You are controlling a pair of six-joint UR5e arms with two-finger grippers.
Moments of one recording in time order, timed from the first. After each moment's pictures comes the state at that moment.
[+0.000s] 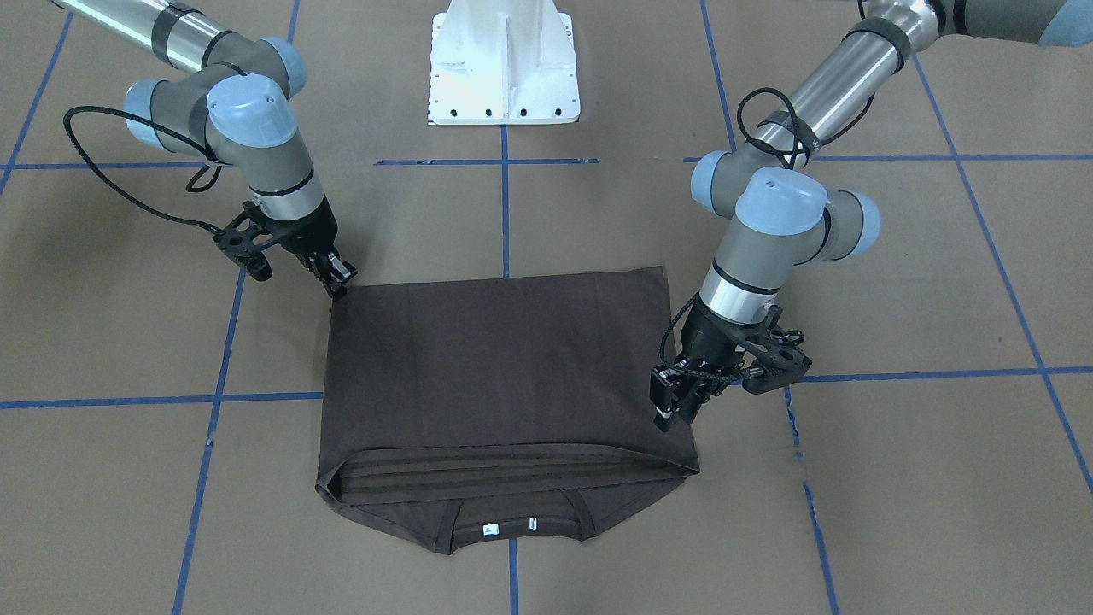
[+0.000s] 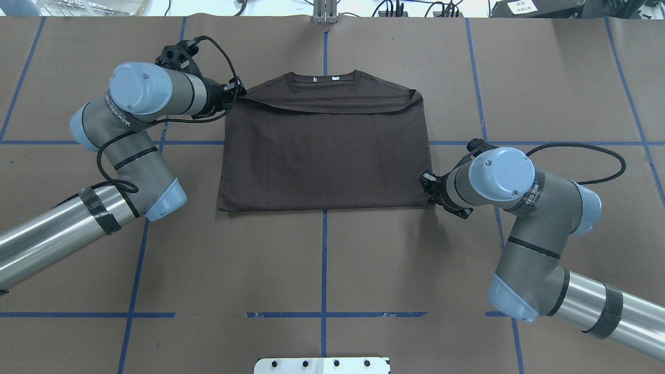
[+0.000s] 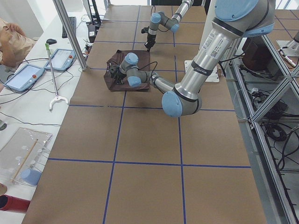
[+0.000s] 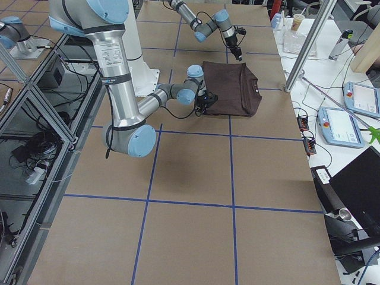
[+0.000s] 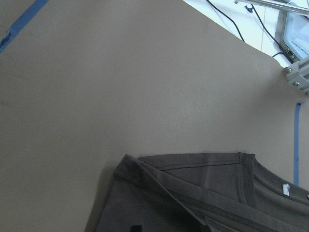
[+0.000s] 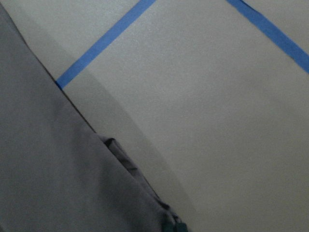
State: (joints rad) left arm -0.76 -2.18 -1.30 -2.36 -1.72 -1.58; right arm 0.55 -1.26 1.74 -1.23 1.76 1.94
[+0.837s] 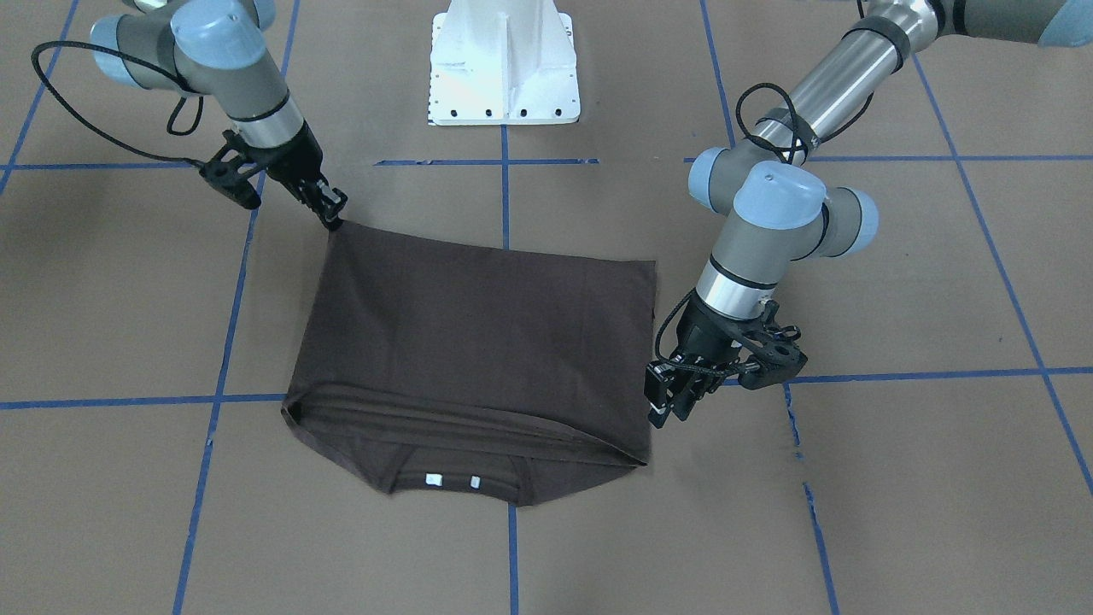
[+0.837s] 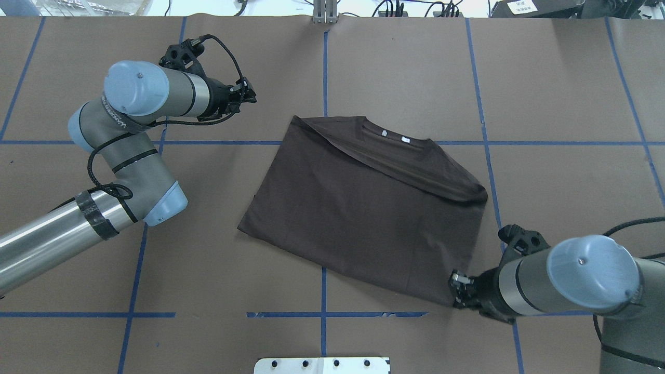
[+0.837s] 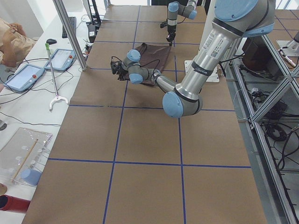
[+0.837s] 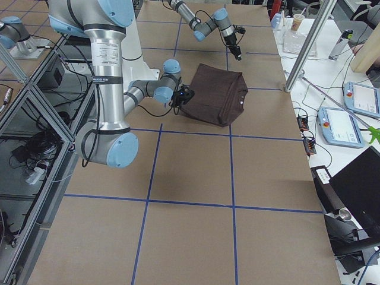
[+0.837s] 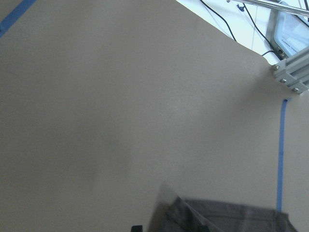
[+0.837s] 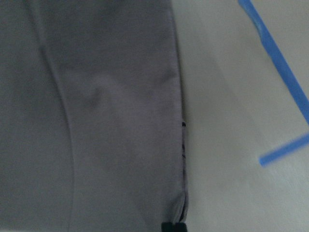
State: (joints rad) left arm -0.74 -2.17 -1.40 -2.36 -1.80 -1.57; right arm 0.28 -1.62 2.22 -1.24 1.92 1.96
